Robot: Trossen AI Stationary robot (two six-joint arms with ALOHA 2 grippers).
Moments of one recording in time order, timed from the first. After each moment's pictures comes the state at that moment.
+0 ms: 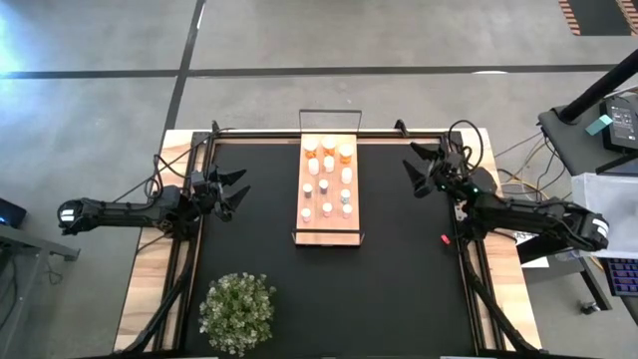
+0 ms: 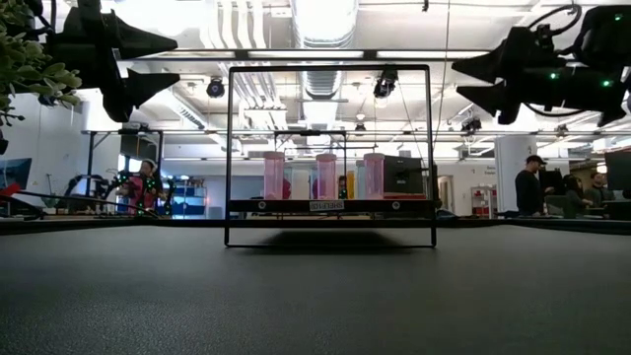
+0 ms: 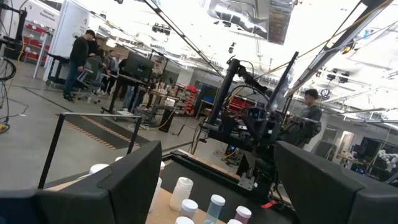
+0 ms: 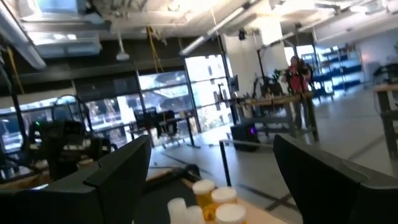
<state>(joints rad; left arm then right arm) 0.06 0.32 0.00 0.57 -0.36 -0.26 -0.60 0.80 0.01 1.14 -0.09 0.21</state>
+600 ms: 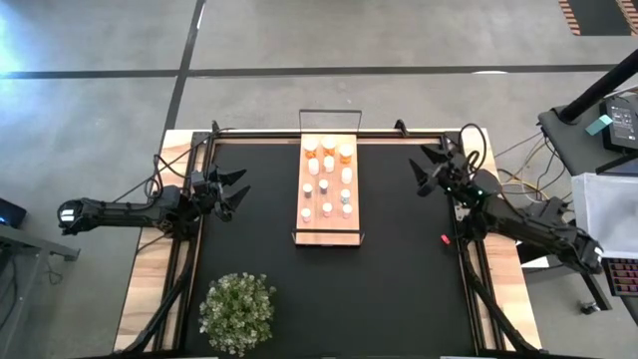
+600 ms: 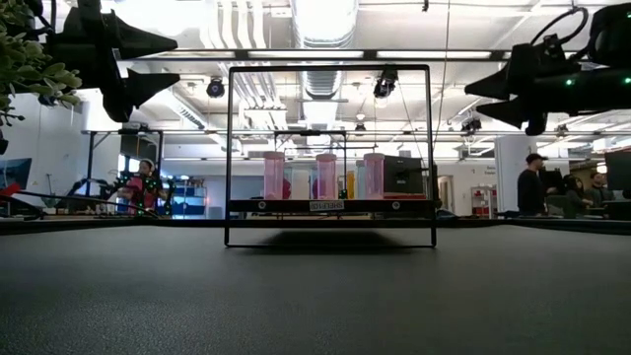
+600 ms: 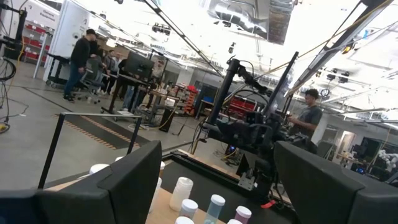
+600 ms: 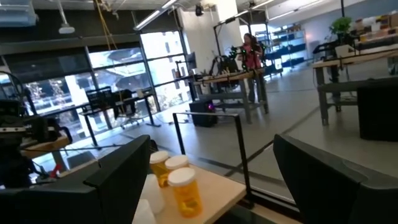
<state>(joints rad) 0.06 0.32 0.00 0.57 -0.36 -0.25 -0.60 0.29 0.01 0.54 0.08 0.19</state>
